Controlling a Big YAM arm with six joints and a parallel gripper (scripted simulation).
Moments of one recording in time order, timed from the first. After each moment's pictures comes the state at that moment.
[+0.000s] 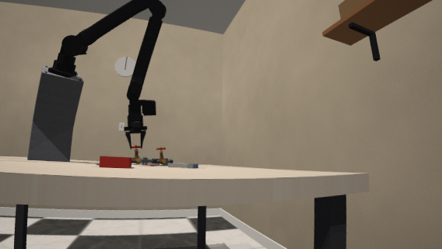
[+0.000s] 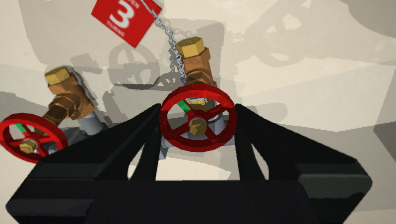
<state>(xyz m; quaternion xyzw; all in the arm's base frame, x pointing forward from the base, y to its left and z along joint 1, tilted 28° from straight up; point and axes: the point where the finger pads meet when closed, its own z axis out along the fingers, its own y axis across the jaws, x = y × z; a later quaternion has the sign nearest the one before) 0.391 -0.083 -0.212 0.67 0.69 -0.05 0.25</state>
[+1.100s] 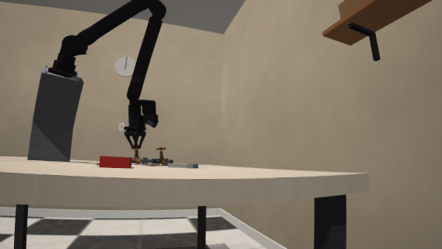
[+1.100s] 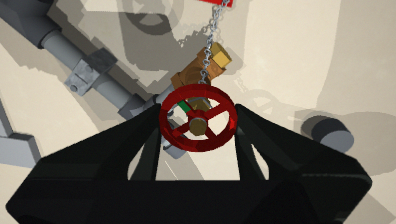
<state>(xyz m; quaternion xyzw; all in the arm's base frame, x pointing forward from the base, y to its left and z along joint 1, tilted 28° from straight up) 0.391 -0.083 -0.212 0.23 0.94 -0.17 0.20</state>
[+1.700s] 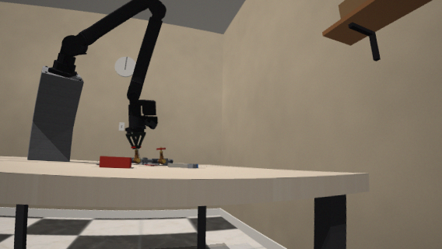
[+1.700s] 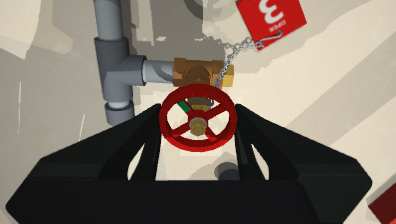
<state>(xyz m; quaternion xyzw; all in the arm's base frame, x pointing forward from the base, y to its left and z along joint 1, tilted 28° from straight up) 0.391 -0.083 -0.212 -0.17 0.95 -0.23 0.11</state>
